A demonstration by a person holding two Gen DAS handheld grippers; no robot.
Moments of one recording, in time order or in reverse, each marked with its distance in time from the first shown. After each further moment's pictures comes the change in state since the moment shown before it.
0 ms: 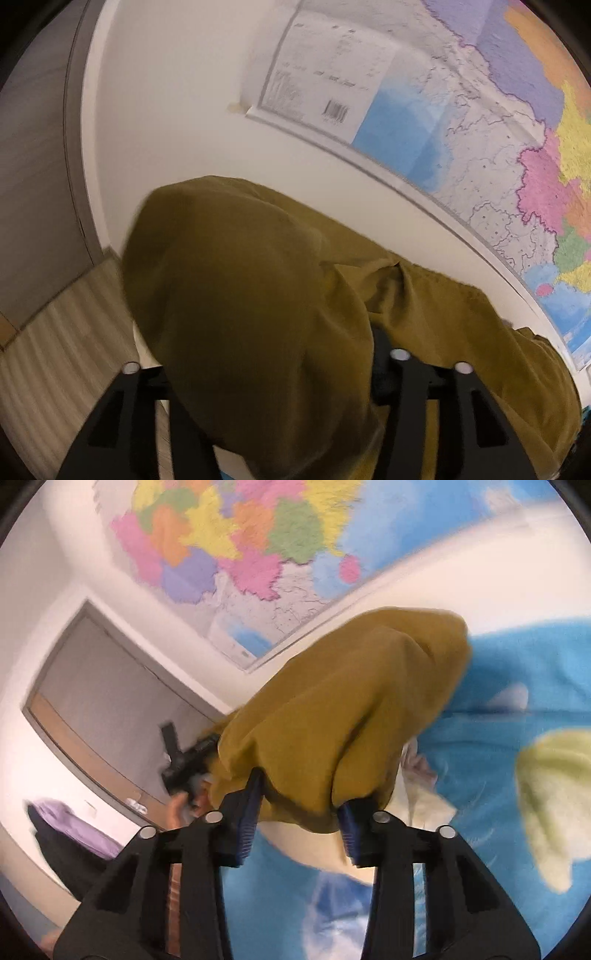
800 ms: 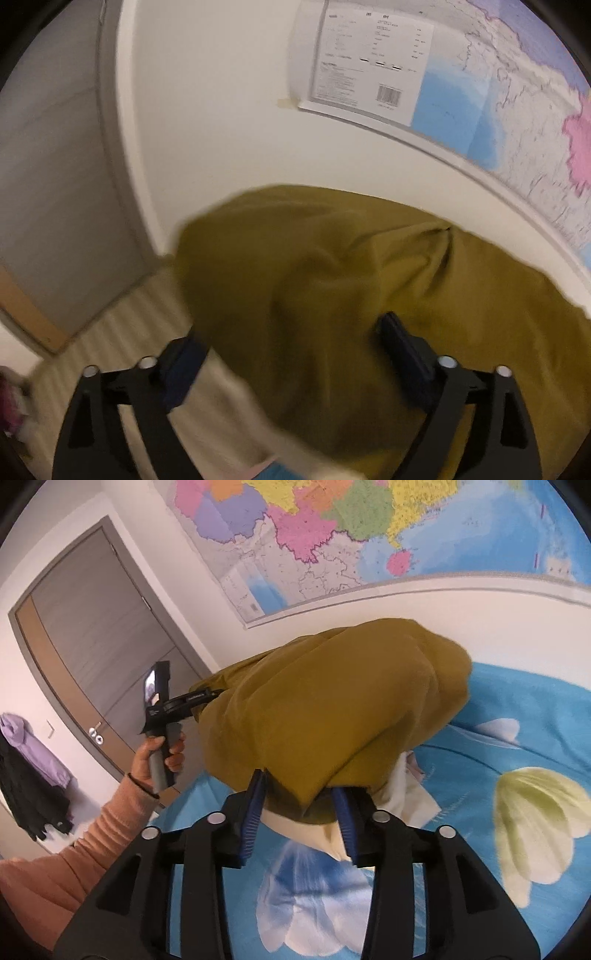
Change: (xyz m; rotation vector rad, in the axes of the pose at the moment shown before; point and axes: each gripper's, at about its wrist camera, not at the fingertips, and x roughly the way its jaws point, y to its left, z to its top) left arm 0.004 0.017 -0.017 0.055 0.003 0.272; right arm -0.011 0.008 -0.036 -0.182 0.155 -0.114
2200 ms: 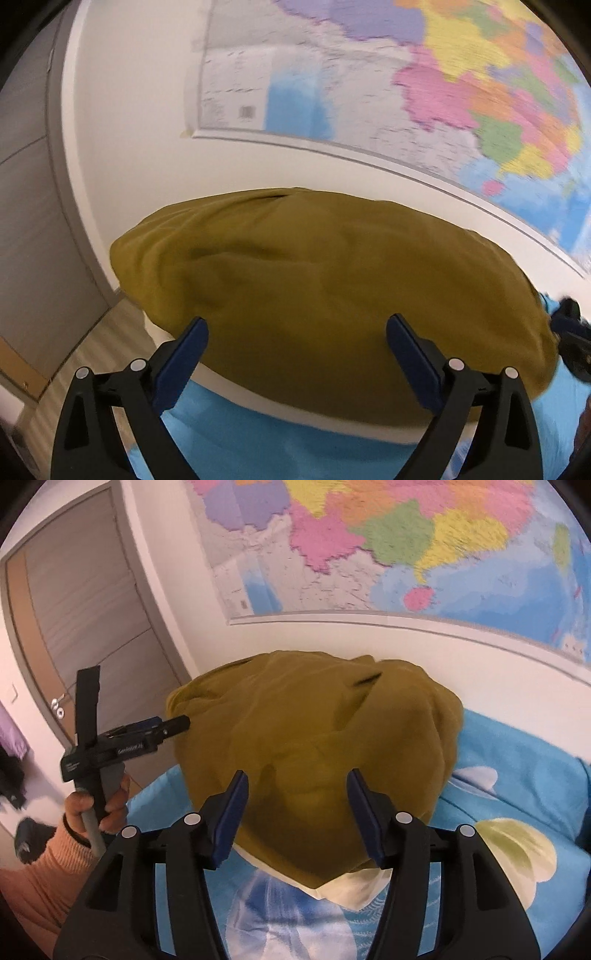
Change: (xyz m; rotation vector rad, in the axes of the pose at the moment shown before) left arm -0.077 -0.060 -0.081 0.187 -0.101 -0.250; right arm 0.040 0.031 0.022 -0.157 -0.021 -0.151
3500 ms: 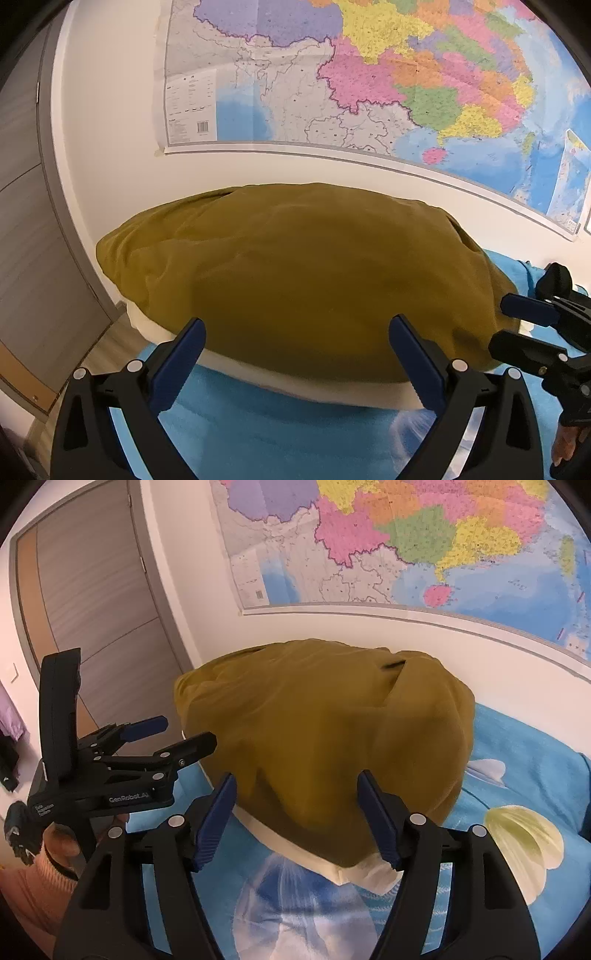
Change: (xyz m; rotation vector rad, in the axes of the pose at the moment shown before) left arm -0.020 -0.068 -0.055 0.074 -0.033 0.015; right arm 0.000 0.017 -0.026 -0.041 -0.017 -0.013
